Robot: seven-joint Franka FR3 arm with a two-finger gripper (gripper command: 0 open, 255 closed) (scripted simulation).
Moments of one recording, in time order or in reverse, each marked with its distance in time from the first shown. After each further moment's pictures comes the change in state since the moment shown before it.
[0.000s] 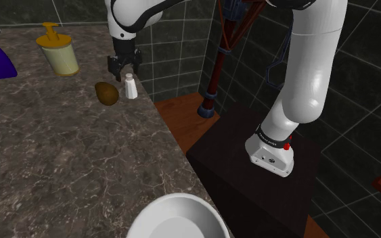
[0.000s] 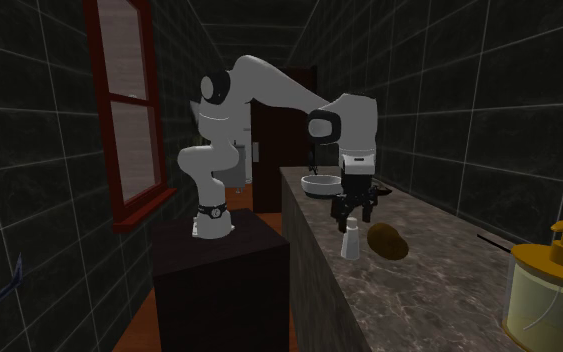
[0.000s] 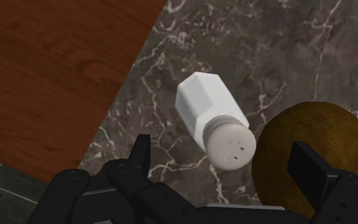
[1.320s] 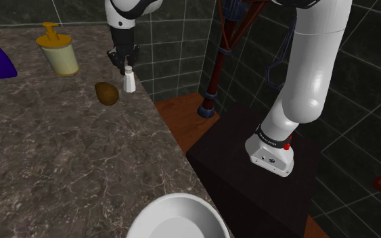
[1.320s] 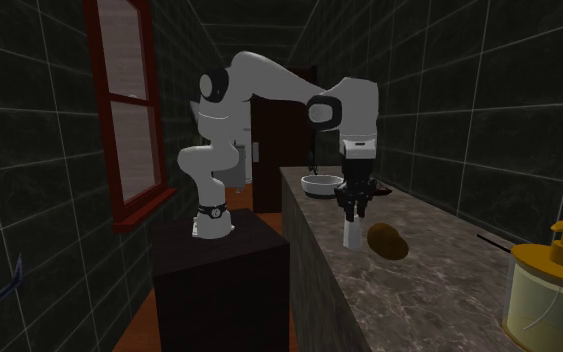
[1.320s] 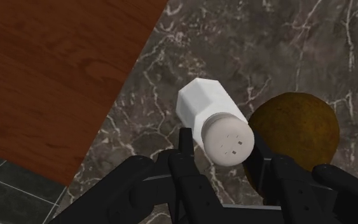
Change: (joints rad) arm -0.002 -0.034 0.003 0.044 0.007 -0.077 0.000
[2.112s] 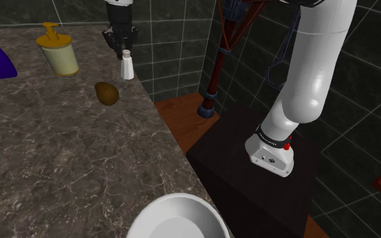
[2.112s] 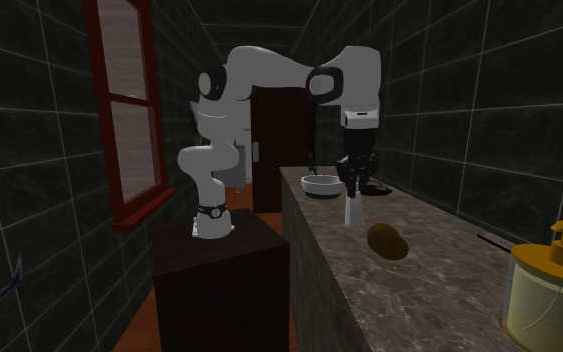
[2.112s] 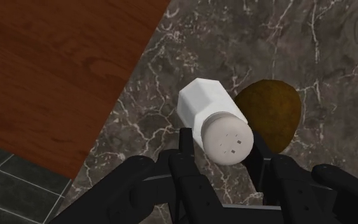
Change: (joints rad) arm -0.002 -0.037 0.003 0.118 0.007 -0.153 0.002
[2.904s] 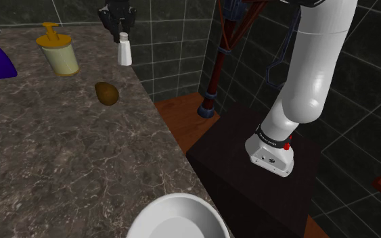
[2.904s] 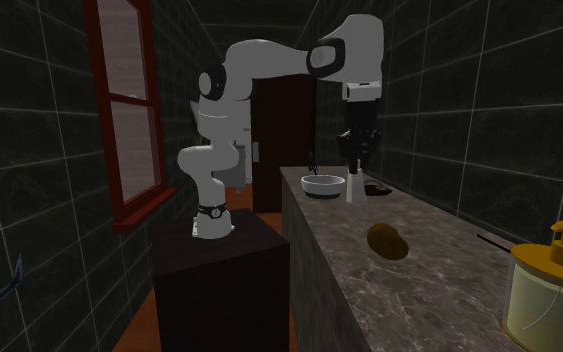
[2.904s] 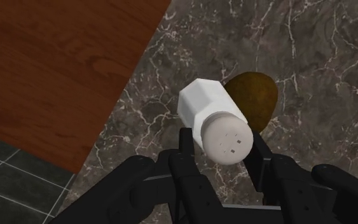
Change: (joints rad) arm 0.005 -0.003 0.003 0.154 0.000 -0.156 0.009
